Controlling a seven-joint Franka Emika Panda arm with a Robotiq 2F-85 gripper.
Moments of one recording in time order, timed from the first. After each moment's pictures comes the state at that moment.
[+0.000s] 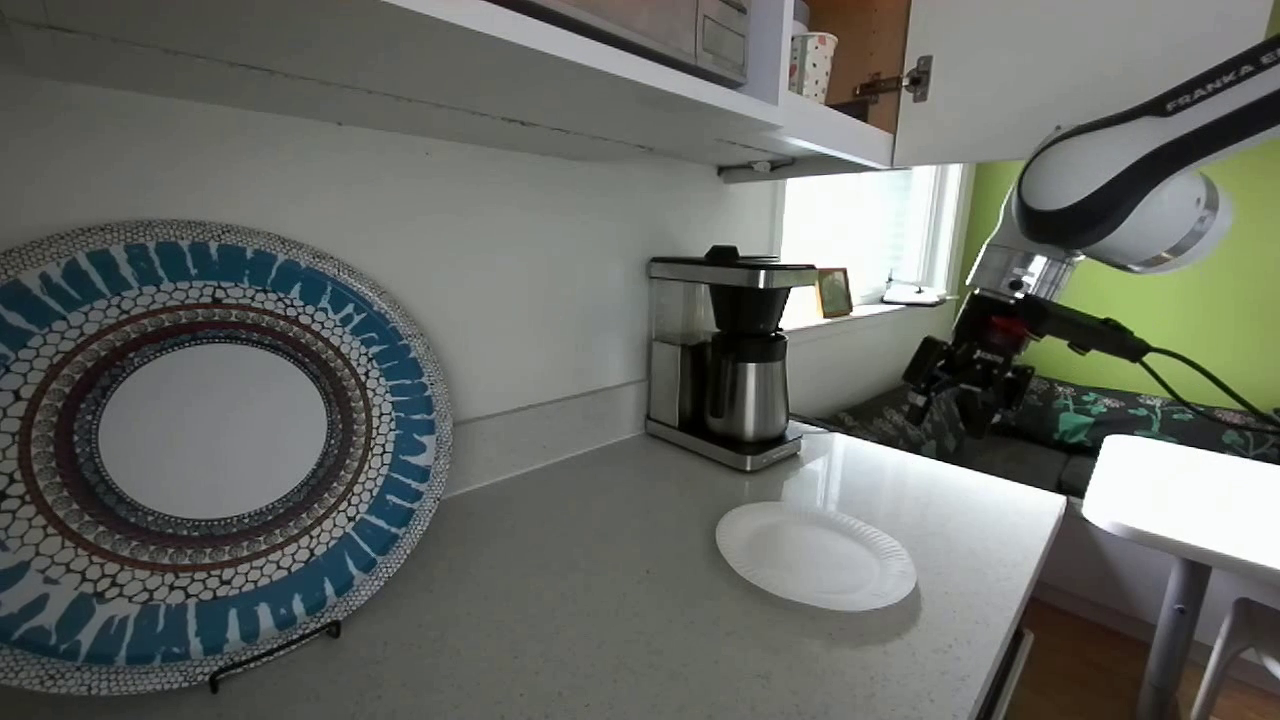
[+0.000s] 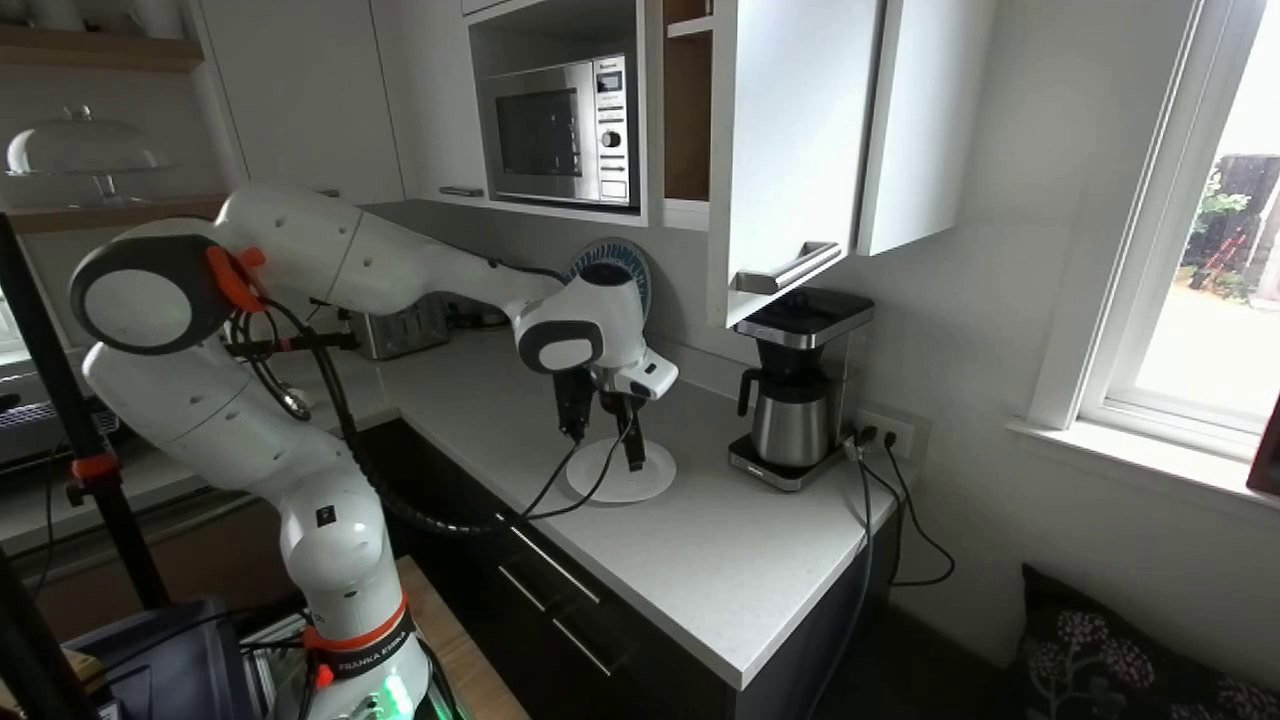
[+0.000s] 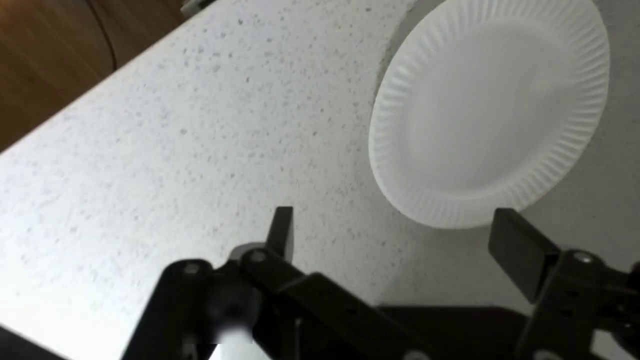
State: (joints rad) arm -0.20 -0.50 -0.13 -2.57 0.18 2.26 0.08
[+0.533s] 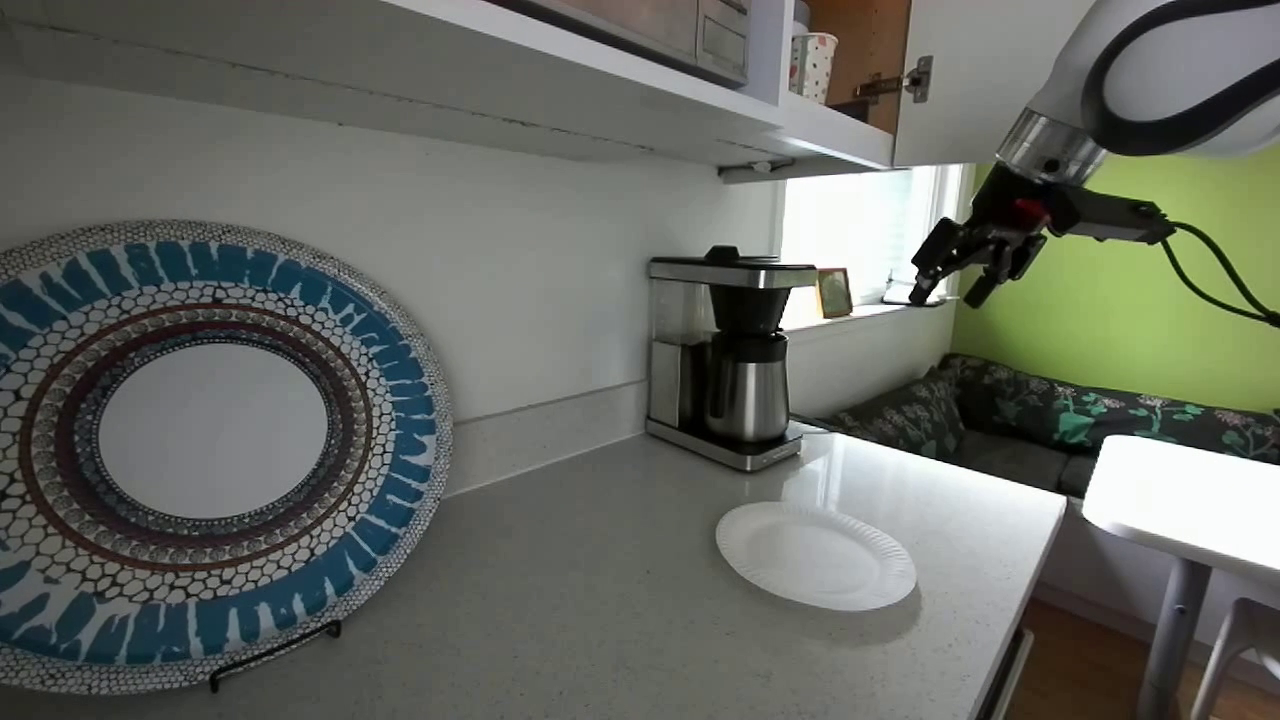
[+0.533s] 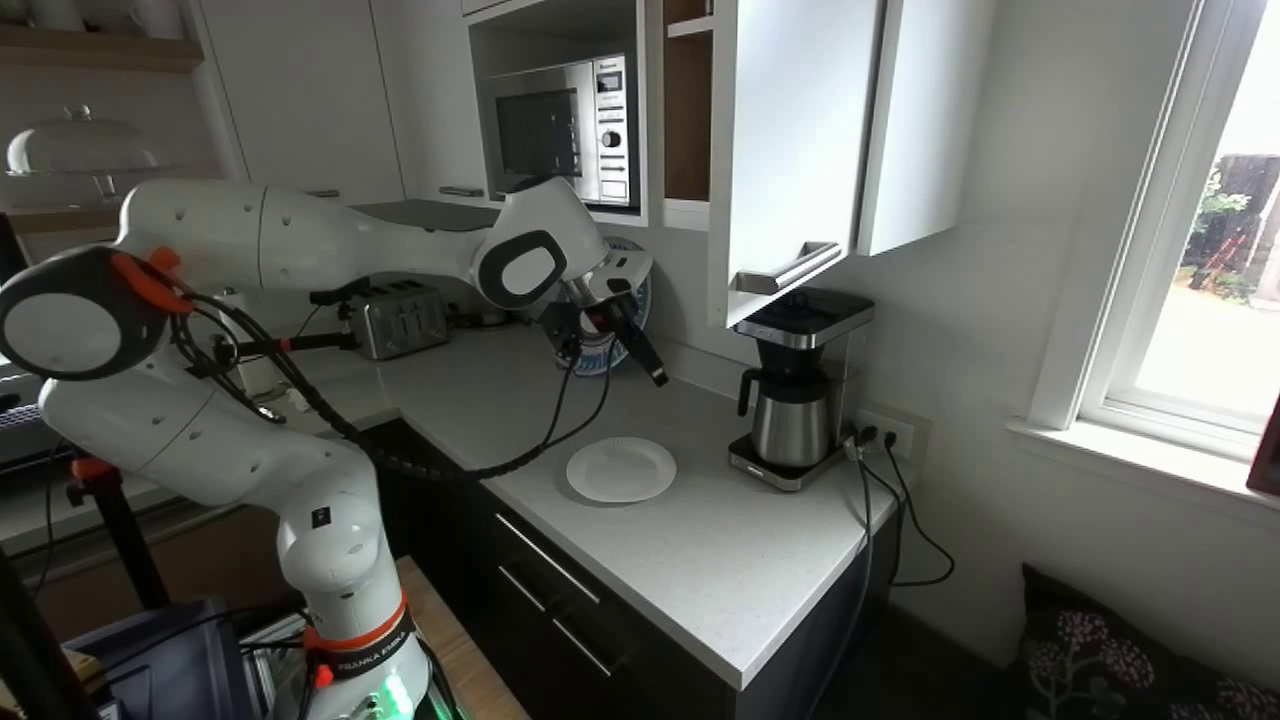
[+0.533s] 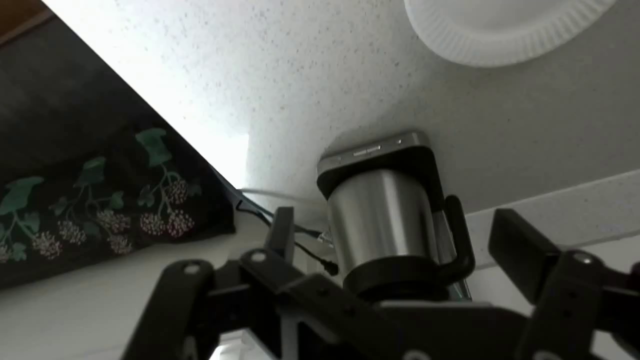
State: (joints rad) arm -0.24 -0.68 -0.04 -2.48 -0.07 2.34 0.15
